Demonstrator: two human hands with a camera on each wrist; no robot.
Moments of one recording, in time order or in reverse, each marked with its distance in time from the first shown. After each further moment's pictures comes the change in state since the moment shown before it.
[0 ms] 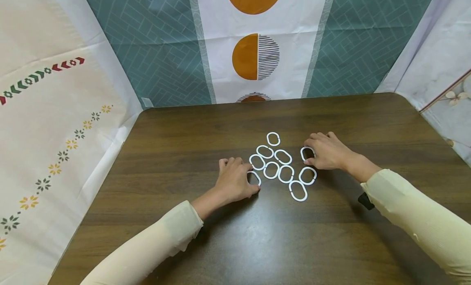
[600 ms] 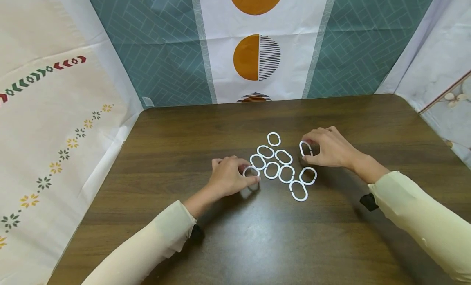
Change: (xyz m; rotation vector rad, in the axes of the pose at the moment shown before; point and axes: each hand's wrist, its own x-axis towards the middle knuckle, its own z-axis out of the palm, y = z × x) left_hand -0.002 -0.010 -0.014 -0.243 0.017 -0.097; right_hand -0.002 -0.004 -0.013 0.139 0.175 -0.051
